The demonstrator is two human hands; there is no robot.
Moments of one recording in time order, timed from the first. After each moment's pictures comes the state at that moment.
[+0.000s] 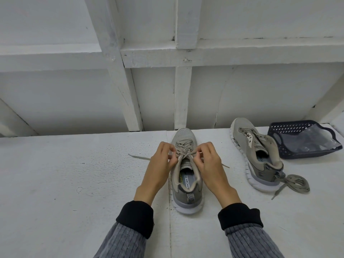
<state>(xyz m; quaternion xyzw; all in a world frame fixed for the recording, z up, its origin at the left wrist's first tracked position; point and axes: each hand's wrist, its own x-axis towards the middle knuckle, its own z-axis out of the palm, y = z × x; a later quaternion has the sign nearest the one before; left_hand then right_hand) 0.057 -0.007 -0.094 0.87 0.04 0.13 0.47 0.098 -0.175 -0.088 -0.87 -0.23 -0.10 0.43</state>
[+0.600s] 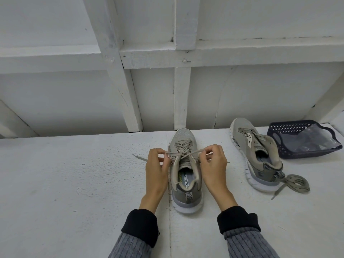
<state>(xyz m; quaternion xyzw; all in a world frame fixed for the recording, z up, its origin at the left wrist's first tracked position) 0.047 -0.019 -0.112 0.77 0.15 0.25 0.57 0.096 -0.169 -0.087 -0.83 -0.05 -0.12 0.55</state>
